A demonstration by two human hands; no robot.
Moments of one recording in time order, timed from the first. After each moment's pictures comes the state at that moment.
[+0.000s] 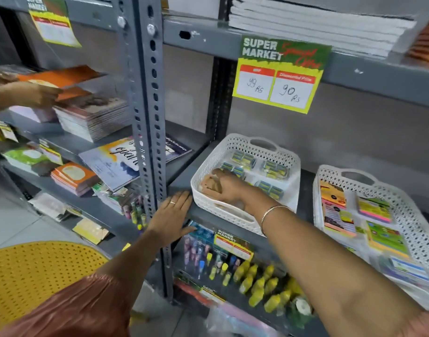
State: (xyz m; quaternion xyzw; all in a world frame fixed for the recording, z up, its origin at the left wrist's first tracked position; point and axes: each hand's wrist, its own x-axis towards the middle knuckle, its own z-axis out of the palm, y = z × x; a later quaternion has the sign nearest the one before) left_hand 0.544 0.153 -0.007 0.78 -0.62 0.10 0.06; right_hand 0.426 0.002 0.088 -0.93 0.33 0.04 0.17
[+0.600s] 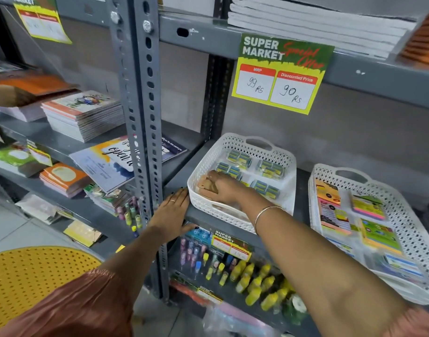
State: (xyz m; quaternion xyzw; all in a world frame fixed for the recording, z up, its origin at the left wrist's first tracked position) left_hand 0.549 0.136 -0.008 0.76 -0.64 0.06 0.08; right_hand 0.431 -0.003 0.080 -0.94 0.32 0.06 0.13
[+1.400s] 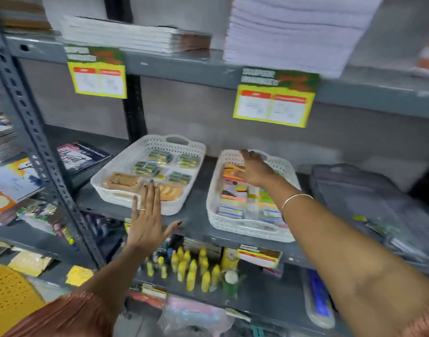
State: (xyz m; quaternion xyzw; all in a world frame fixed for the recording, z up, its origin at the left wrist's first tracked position) left_hand 0.342 0.122 0.020 0.78 -0.59 0.12 0.16; right_hand 0.125 -0.069 0.148 -0.87 0.48 -0.11 0.10
